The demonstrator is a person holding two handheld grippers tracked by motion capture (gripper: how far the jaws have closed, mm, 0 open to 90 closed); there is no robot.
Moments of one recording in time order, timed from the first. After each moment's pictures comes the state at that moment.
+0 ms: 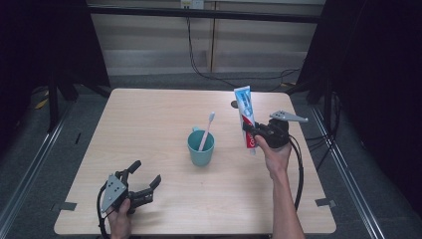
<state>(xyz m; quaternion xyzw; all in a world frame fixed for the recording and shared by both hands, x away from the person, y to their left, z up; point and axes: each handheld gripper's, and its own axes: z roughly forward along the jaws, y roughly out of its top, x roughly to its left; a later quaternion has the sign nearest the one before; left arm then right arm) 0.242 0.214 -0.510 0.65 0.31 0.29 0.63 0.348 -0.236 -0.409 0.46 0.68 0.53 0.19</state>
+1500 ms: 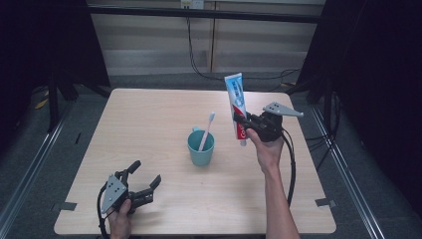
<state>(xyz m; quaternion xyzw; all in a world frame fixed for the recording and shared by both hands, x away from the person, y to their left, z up) 0.241 0.214 -0.510 0.65 0.31 0.30 0.63 0.348 -0.206 -0.378 0.42 0.67 0.58 0.21</state>
